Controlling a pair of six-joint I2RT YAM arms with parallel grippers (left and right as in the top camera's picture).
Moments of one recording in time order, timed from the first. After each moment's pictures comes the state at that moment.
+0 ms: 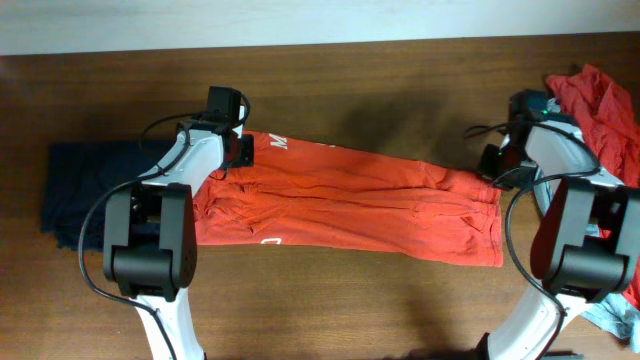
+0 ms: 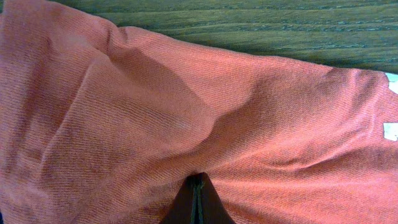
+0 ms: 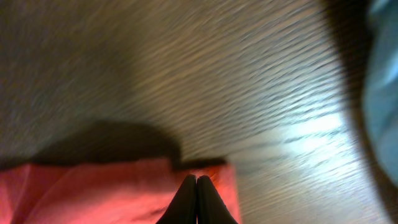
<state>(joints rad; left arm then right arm) -0.15 2.13 1.45 -0.53 -0.10 -0.08 -0.25 2.02 1.41 -0.87 0.04 0.25</state>
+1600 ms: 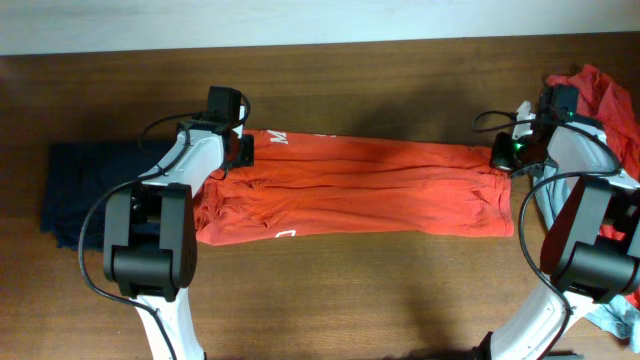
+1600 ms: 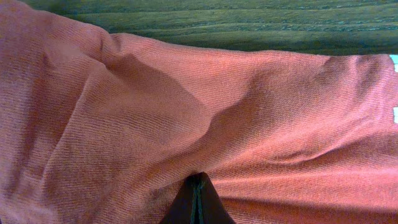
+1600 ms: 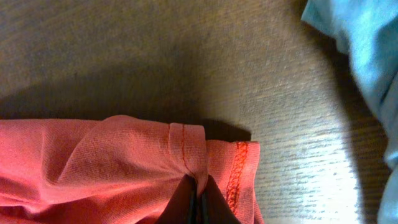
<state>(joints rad) -0.15 2.13 1.45 -0.53 -0.10 -0.08 -0.34 2.04 1.44 -0.74 -0.18 -0.01</state>
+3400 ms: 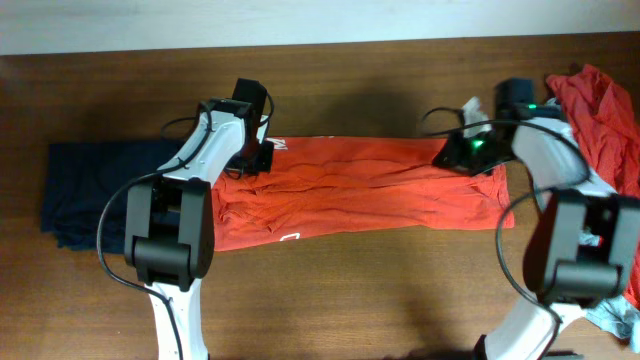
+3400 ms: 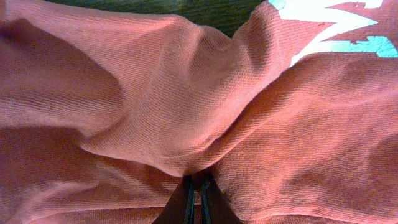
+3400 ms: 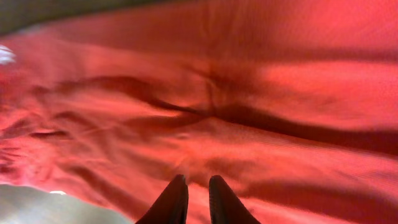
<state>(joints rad) -0.23 2.21 1.68 -0.93 -0.06 -0.07 -0.14 1.98 1.41 -0.88 -0.50 0.04</state>
